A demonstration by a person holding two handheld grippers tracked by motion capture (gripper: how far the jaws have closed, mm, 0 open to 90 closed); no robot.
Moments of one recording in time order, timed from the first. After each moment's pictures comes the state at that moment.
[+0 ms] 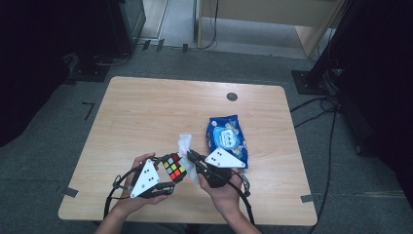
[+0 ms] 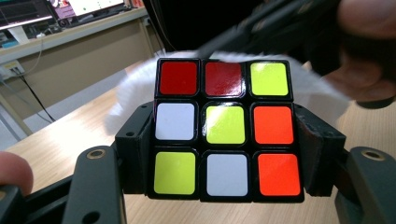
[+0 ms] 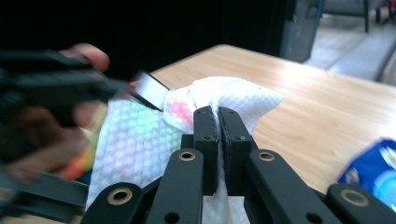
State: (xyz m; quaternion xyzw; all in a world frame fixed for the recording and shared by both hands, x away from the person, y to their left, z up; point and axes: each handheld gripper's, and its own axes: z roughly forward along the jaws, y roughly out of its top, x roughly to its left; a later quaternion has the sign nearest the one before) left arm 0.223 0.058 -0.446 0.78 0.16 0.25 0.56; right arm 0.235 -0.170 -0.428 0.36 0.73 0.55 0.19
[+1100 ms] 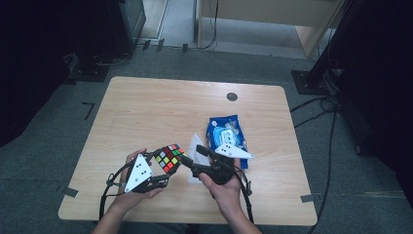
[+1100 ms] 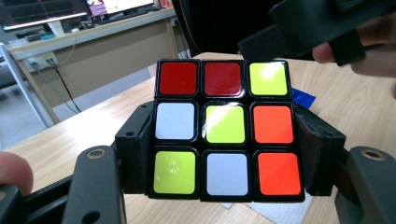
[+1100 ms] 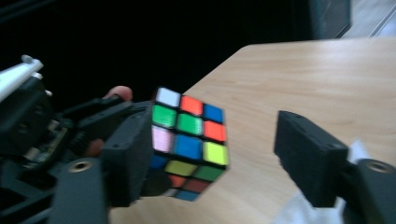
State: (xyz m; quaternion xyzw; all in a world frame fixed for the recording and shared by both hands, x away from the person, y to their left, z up) left arm 0.234 0.072 -0.451 0.75 0.21 0.27 0.56; right arm 0.244 -0.178 -0.426 0.42 0.66 0.62 0.05
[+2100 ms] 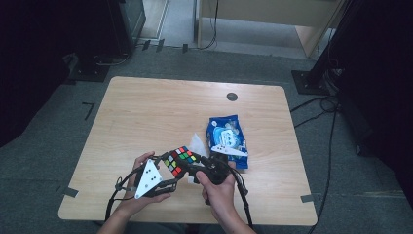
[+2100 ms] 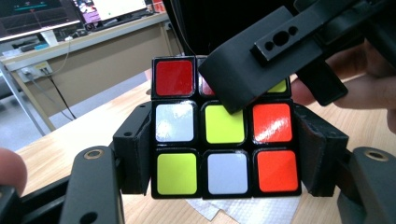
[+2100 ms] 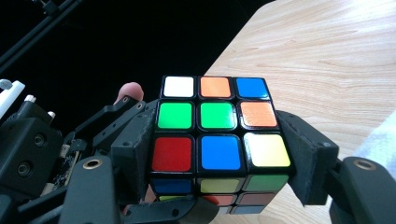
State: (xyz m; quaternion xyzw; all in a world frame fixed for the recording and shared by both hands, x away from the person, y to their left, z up) left arm 0.225 0.052 -0.455 0.76 0.19 0.28 0.56; right arm 0.249 -0.169 -0.440 0.47 0.64 0.61 -0.05
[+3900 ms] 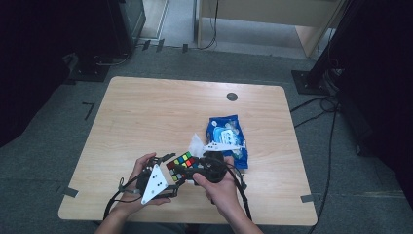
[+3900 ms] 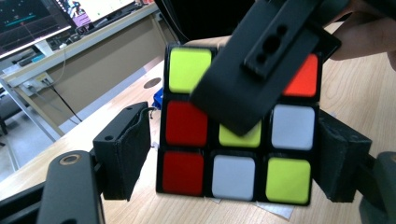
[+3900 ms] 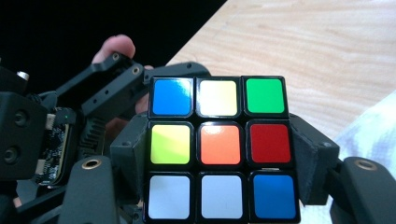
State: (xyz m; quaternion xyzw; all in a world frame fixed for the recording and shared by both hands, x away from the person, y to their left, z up) left arm 0.221 0.047 -0.462 0.79 0.14 0.31 0.52; right arm 0.255 -0.163 -0.432 0.44 0.72 0.53 -0.05
